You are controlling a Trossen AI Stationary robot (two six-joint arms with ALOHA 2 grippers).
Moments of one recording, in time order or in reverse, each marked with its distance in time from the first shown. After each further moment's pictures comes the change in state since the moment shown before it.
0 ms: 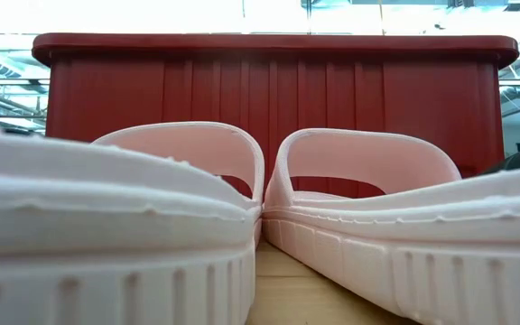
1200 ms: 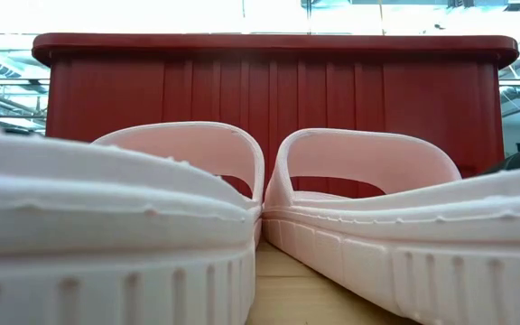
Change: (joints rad) left arm 0.000 0.003 -0.001 -0.105 -0.027 0.001; right arm -0.005 0.241 -0.072 -0.634 -0.425 0.697
